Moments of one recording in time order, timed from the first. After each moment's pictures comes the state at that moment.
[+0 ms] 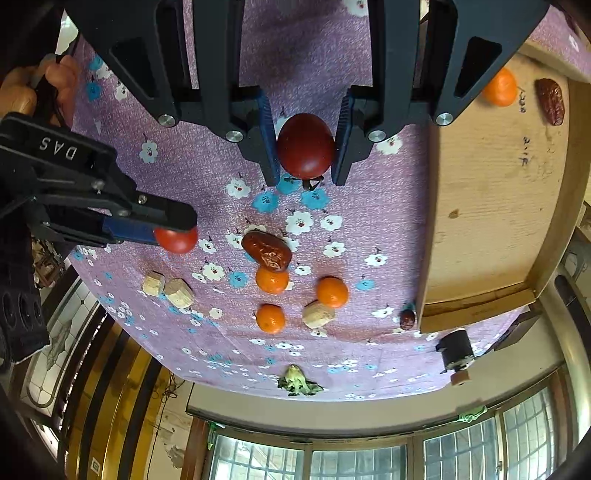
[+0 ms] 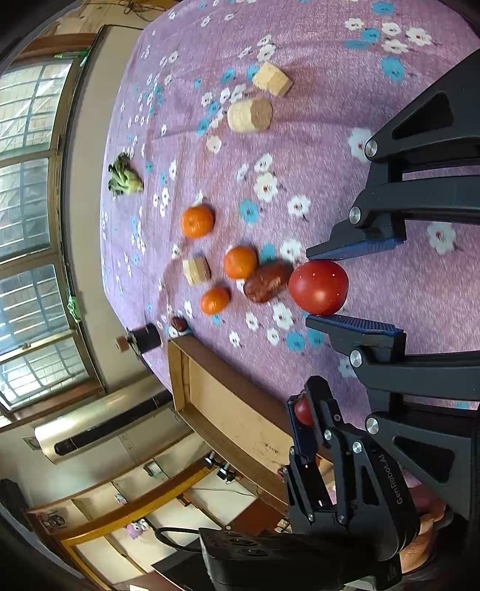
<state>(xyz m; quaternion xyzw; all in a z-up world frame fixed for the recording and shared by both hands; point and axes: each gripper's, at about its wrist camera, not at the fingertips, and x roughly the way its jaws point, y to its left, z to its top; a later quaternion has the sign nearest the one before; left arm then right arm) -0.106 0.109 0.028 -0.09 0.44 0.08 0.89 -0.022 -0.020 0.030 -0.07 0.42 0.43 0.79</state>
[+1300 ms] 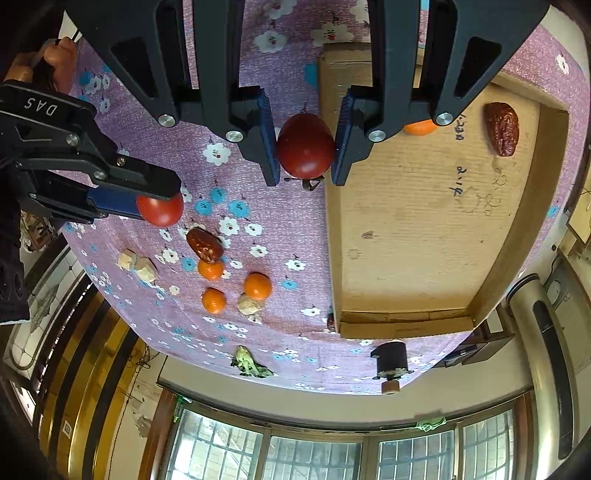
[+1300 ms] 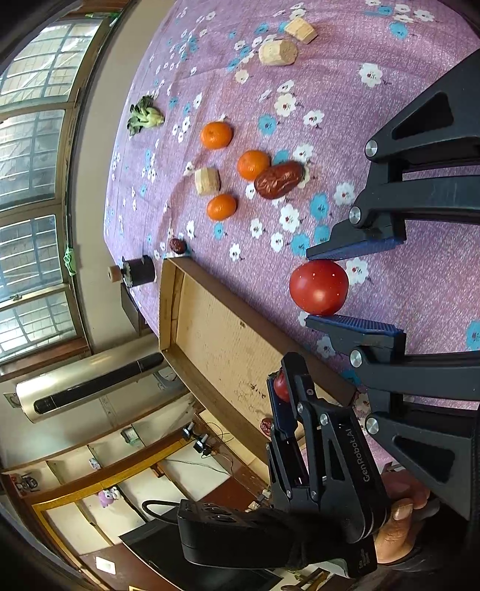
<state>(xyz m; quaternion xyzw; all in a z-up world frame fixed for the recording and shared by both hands) -0.156 0.171 0.036 -0.13 0.41 0.12 0.89 -0.078 0.039 0.048 -0.10 0.41 0.48 0.77</state>
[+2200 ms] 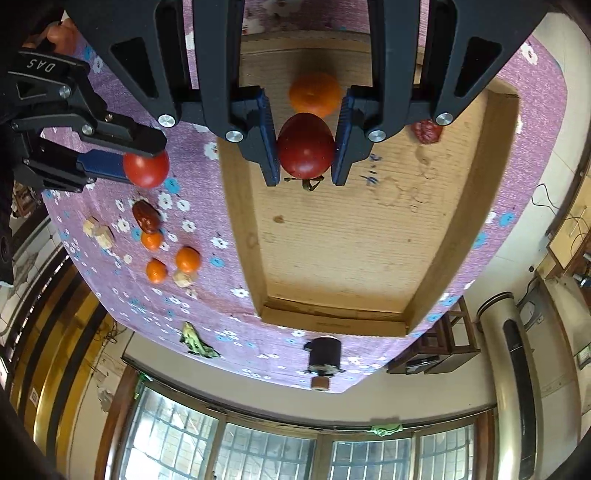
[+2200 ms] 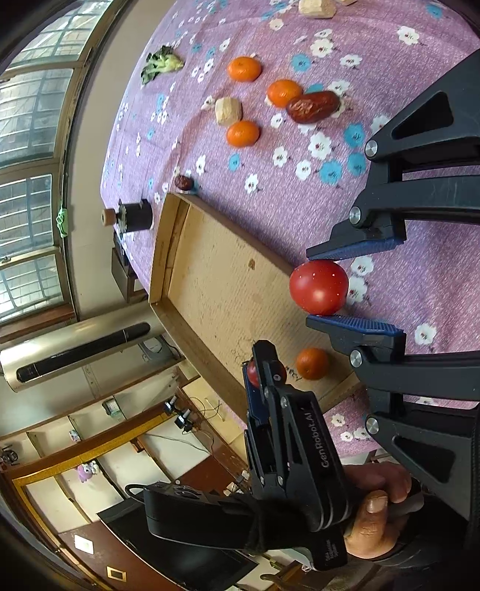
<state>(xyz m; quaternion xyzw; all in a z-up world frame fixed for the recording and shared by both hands) -0.178 0.241 0.039 -0.16 0.40 0.18 0.88 -0.100 0.102 0.048 -0.12 0.41 0.53 0.73</state>
